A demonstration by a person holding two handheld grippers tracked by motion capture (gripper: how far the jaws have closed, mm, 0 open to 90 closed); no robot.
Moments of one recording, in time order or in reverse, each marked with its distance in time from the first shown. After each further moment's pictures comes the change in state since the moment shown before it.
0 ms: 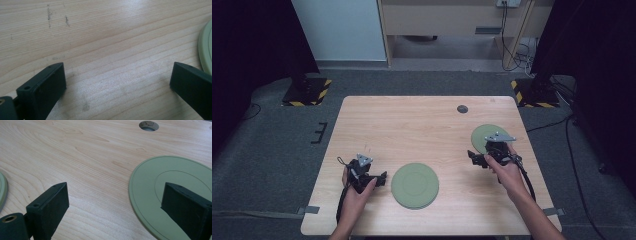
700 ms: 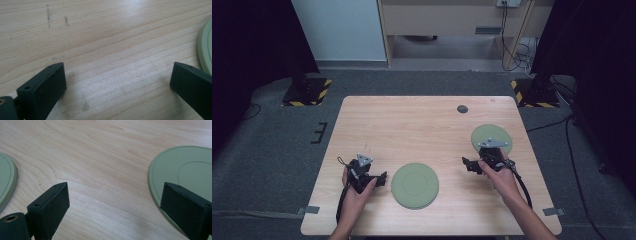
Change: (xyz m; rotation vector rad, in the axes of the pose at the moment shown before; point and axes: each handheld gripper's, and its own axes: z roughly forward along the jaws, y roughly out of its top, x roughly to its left) left arm 0.000 0.000 0.000 -0.001 -0.001 0.002; right arm 0.019 -0.013 0.009 0.038 0.031 -0.027
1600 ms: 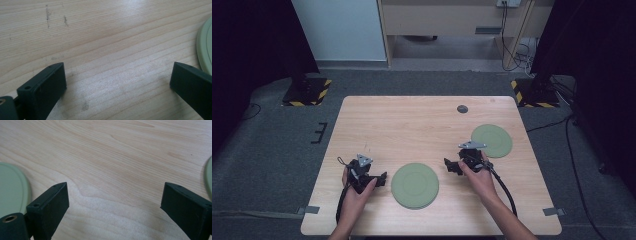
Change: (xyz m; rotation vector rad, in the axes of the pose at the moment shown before) left arm 0.000 0.000 0.000 -0.001 -0.005 0.004; right arm 0.046 0.006 0.043 0.008 0.007 0.053
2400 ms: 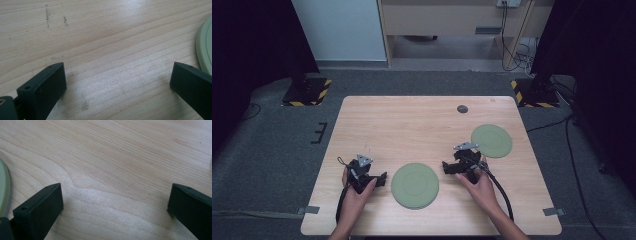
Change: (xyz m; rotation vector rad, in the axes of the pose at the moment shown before) left arm 0.000 0.000 0.000 0.001 -0.003 0.002; right arm 0.007 -0.004 0.014 0.090 -0.058 -0.038
